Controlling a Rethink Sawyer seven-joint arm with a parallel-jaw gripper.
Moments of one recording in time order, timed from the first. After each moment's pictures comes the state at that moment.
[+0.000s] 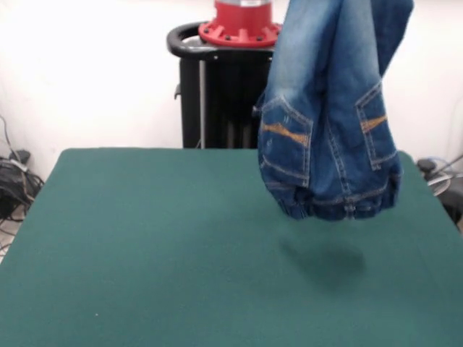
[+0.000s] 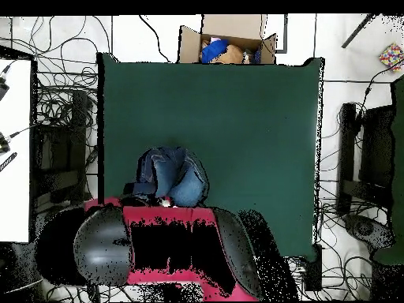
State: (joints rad) arm -0.15 -1.36 0.14 1.86 -0.06 1.12 1.57
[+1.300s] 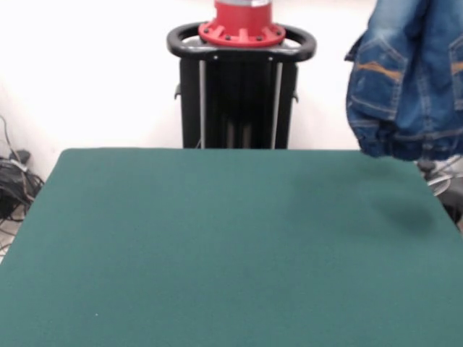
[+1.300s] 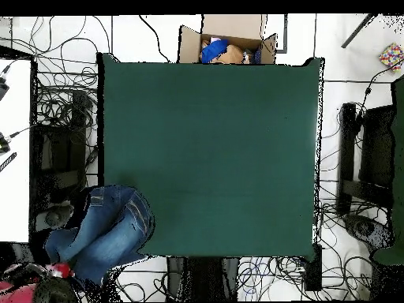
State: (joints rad) arm 0.22 -1.47 0.11 1.90 -0.02 1.17 1.99
